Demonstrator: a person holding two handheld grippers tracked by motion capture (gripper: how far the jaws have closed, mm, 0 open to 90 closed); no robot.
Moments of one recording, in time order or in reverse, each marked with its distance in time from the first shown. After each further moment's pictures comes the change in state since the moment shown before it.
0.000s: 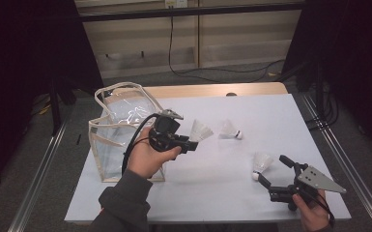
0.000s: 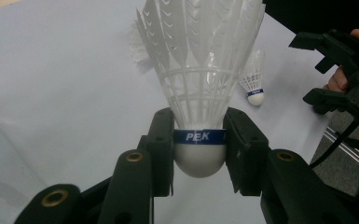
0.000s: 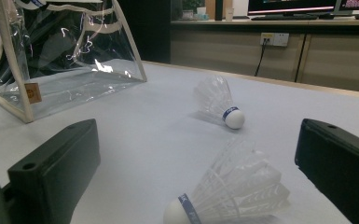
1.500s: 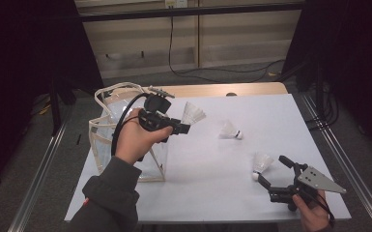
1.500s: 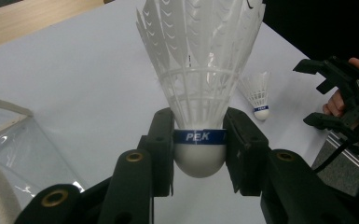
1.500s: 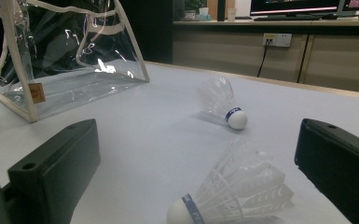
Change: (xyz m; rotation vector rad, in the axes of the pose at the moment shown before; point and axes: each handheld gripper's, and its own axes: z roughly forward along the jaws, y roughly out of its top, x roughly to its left) left arm 0.014 0.036 -0.032 0.009 0.039 -0.022; right arm 0.001 0.000 -0.001 0.000 0.008 0.002
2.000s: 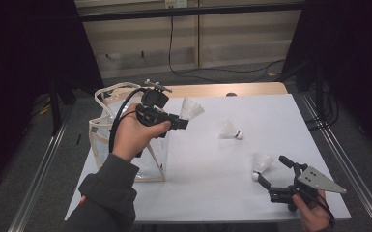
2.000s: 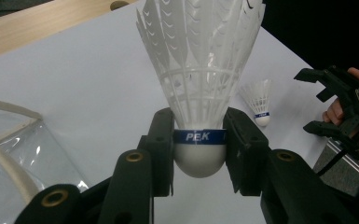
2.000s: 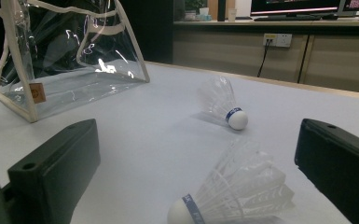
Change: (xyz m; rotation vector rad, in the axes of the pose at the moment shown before) left arm 0.004 0.008 -0.007 -0.013 0.004 -0.016; right arm 0.000 0.000 0.000 -0.003 0.001 -0.005
